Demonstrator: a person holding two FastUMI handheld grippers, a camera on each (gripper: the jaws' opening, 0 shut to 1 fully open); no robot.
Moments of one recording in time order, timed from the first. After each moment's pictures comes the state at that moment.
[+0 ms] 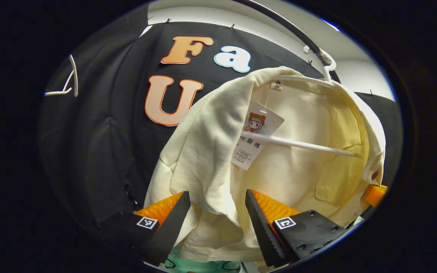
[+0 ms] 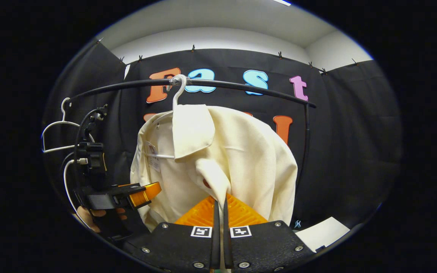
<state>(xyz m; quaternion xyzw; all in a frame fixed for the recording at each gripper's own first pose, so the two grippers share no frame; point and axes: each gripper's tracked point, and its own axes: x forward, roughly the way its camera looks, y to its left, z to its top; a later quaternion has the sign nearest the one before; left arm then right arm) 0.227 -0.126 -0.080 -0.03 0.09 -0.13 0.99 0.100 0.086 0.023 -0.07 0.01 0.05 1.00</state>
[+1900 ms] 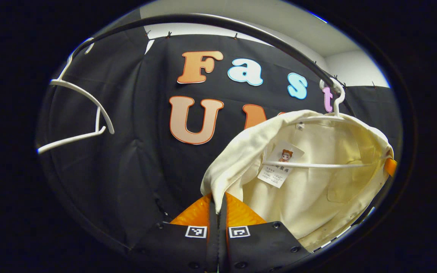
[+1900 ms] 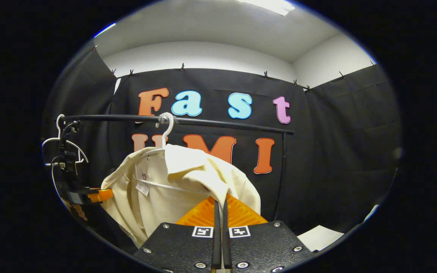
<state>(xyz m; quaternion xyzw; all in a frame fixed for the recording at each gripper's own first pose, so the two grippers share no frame) 0.193 -0.022 0.003 0.03 0.05 -0.08 1.00 0.060 0.056 0.111 -0.08 -0.08 0.00 0.99</state>
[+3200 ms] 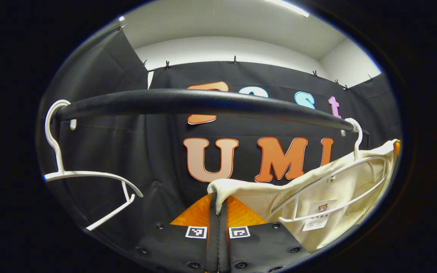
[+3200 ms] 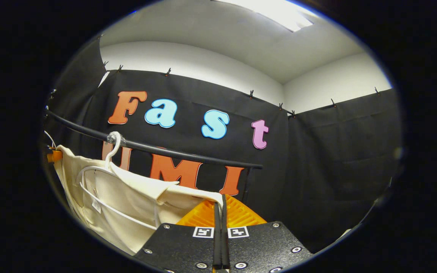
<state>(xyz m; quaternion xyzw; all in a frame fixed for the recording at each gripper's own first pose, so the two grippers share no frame) 0.216 0.004 0.121 0.10 -0.05 -0.04 0.99 0.098 -0.036 0.203 -0.15 -0.12 -0.09 0.98</state>
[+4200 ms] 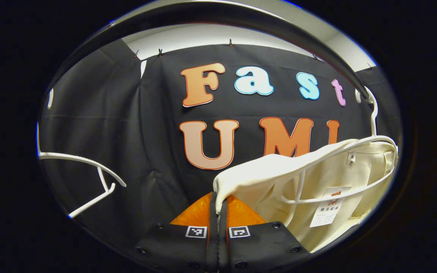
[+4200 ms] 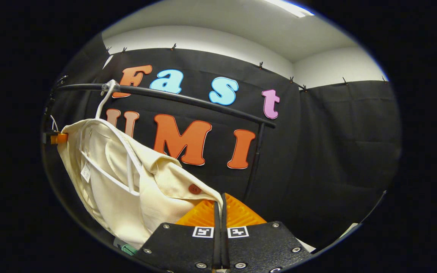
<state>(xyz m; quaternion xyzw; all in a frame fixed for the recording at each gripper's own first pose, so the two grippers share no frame) 0.268 -0.007 0.076 0.11 0.00 -0.03 0.99 0.156 -0.064 0.085 -0.13 -0.02 -0.06 0.99</state>
